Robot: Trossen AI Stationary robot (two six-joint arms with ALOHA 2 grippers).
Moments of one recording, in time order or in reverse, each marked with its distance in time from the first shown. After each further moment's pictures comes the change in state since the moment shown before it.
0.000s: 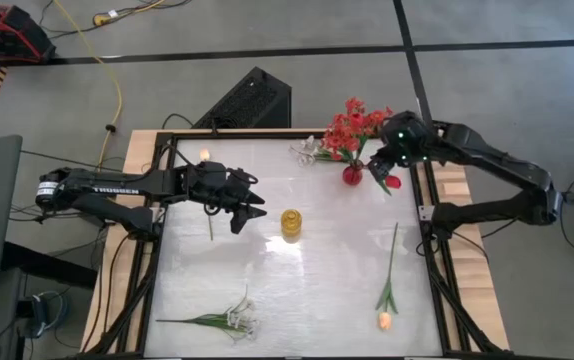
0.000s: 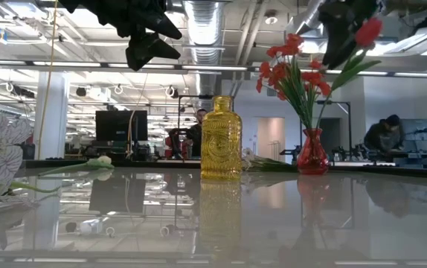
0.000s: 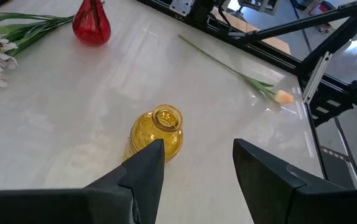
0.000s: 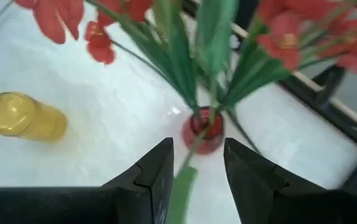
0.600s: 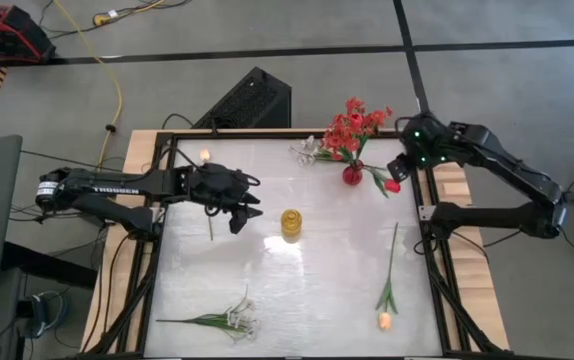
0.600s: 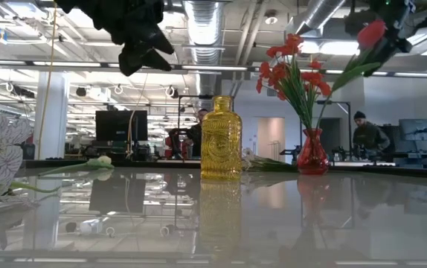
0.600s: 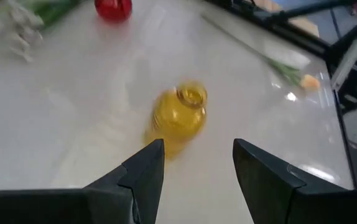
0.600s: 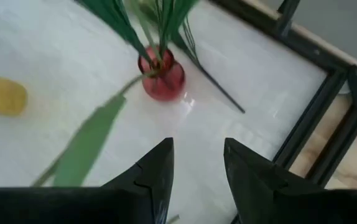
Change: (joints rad) left arm -0.002 0.000 0.000 -0.101 -0.042 -0.003; right arm -0.149 -0.111 -0.058 -0.206 -0.042 0.027
